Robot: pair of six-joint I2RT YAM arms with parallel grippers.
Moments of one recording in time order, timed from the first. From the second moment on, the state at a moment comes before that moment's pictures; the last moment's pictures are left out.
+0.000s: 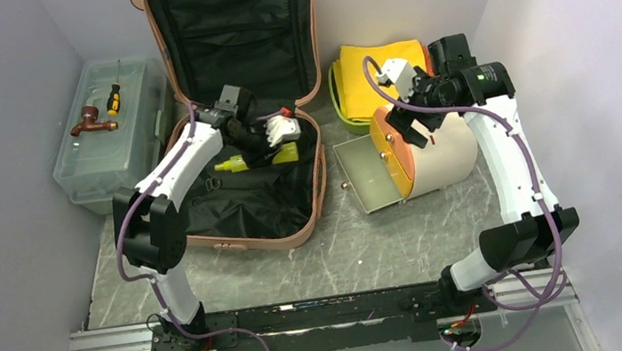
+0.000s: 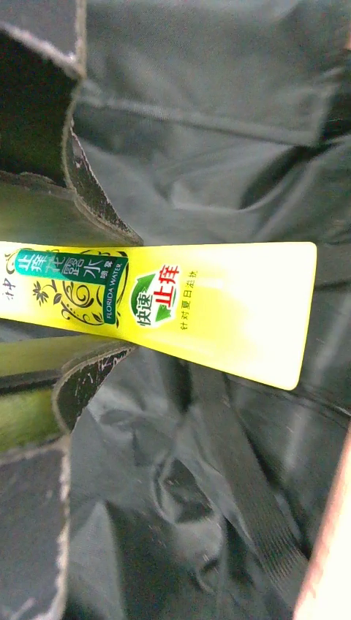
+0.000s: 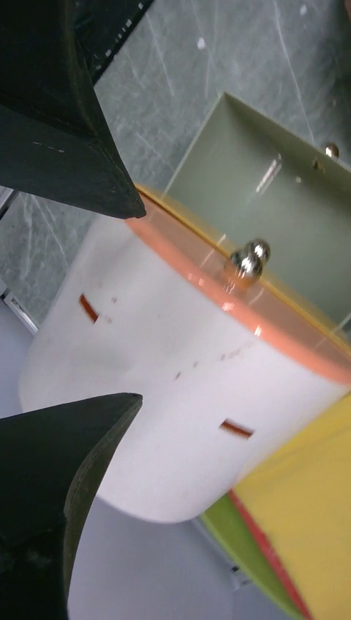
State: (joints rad) left arm -0.38 1.84 1.64 -0.90 0.43 0.92; right arm 0.14 1.49 1.80 -1.29 -0.26 -0.76
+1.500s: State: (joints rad) left arm -0.87 2.08 1.92 -0.73 0.41 1.03; right arm -0.10 1.23 1.66 -1.08 -0.11 -0.64
